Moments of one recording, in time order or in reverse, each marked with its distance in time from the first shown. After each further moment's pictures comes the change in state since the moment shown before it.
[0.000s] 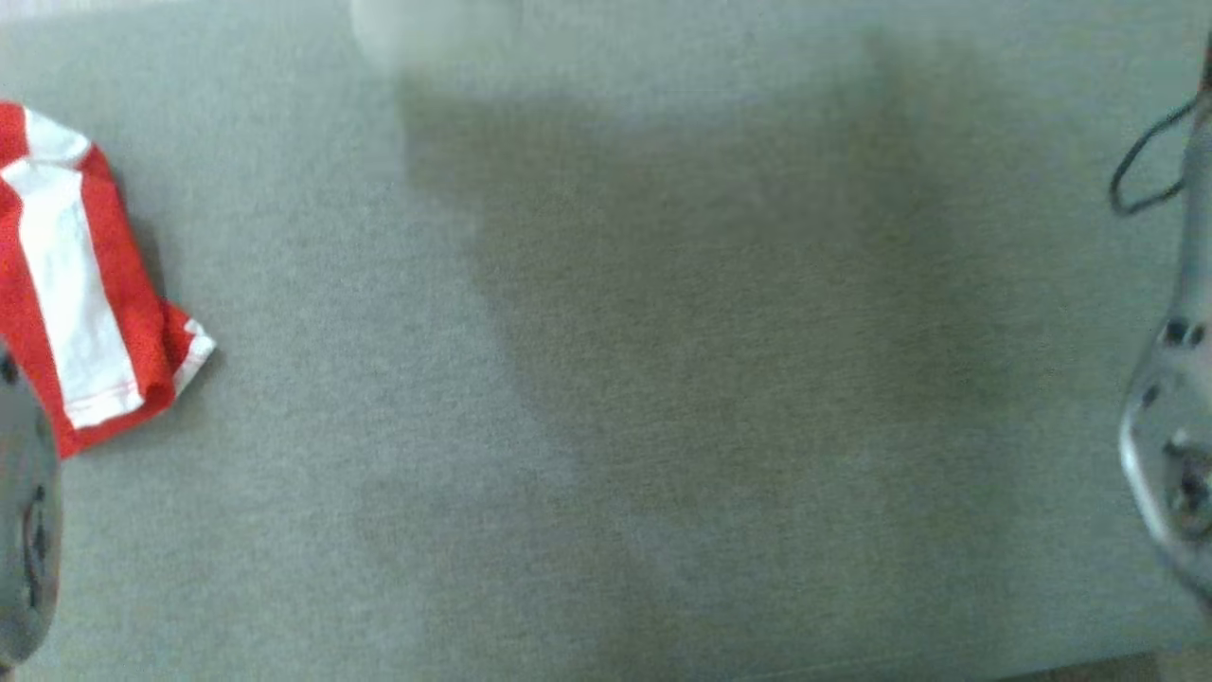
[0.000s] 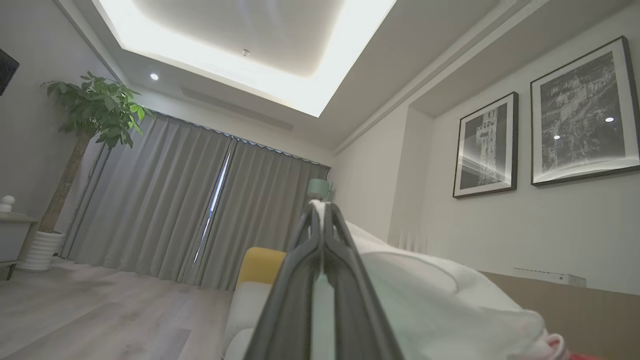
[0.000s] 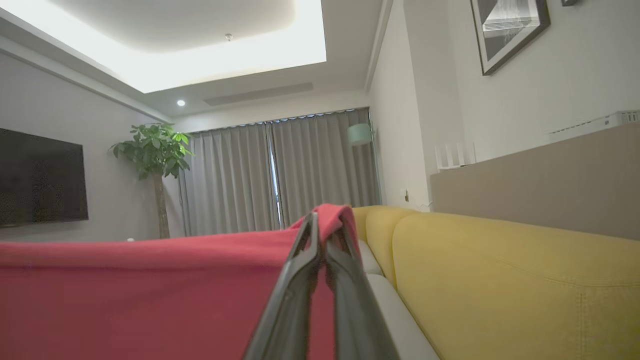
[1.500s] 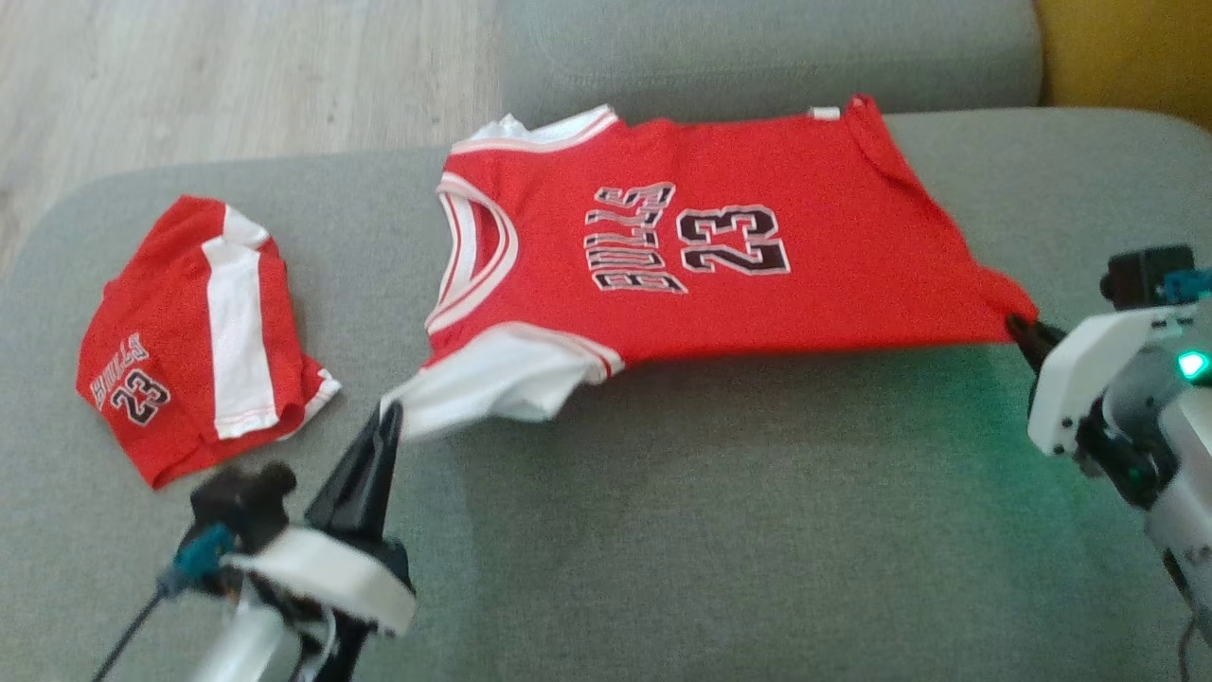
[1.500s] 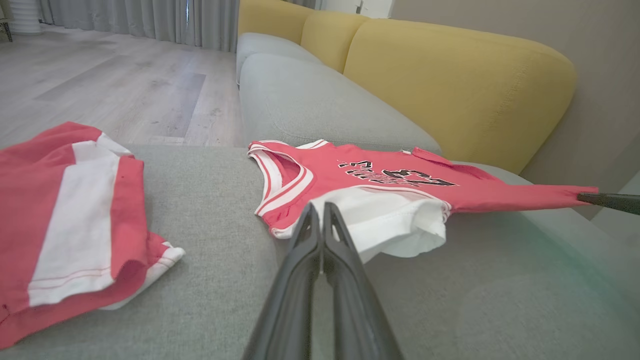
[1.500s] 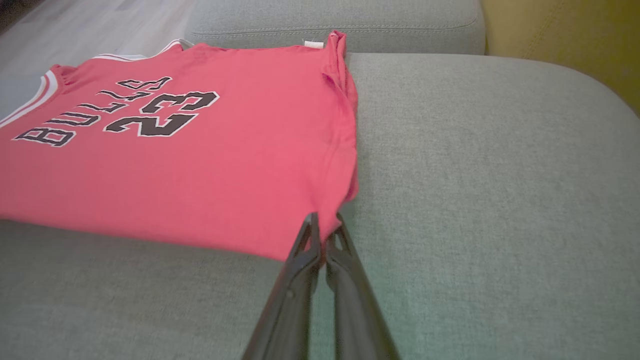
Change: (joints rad) left arm 1.142 0.068 -0.393 -0.174 -0.061 0.021 -0.068; right arm 0.667 -0.390 0.623 0.309 0.508 0.000 0.242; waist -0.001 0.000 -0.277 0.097
